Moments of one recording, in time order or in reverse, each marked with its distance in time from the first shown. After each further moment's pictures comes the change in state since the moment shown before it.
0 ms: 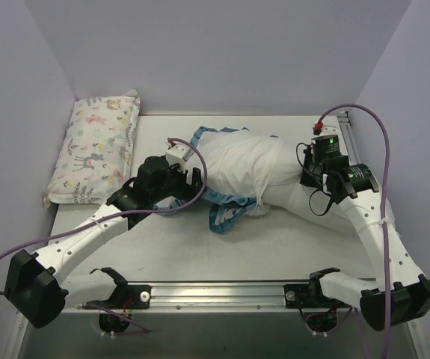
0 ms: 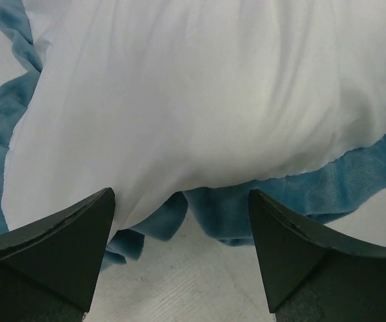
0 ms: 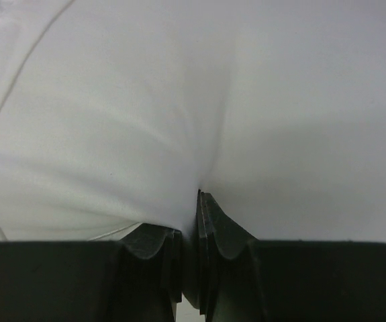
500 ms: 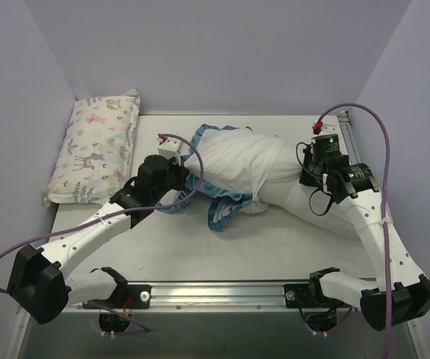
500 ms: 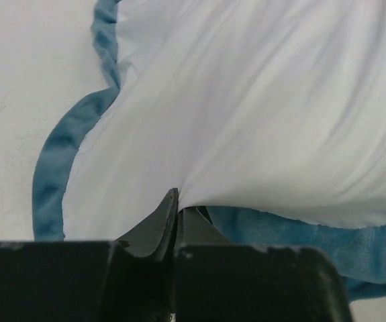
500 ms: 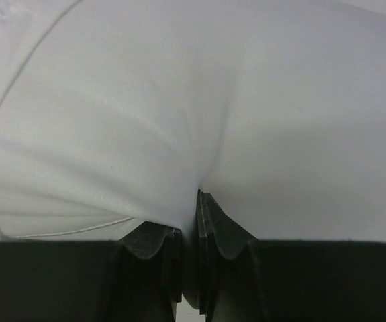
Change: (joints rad) left arm 0.013 0.039 -0.044 0.158 -0.205 -0.024; right arm 0.005 0.000 0.008 -0.007 -0.001 0.000
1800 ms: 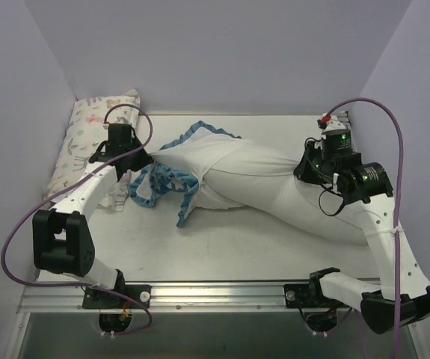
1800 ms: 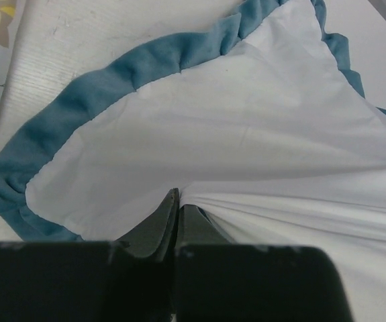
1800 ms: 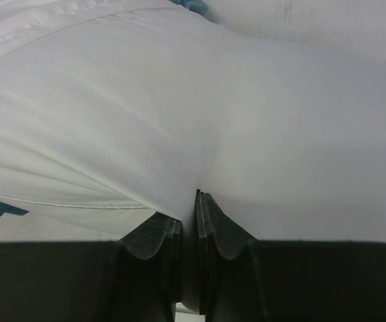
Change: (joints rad) left arm 0.500 0.310 0.293 -0.344 0.163 -0.423; right arm -0.002 -0.021 0.125 -0.069 -0.170 0.066
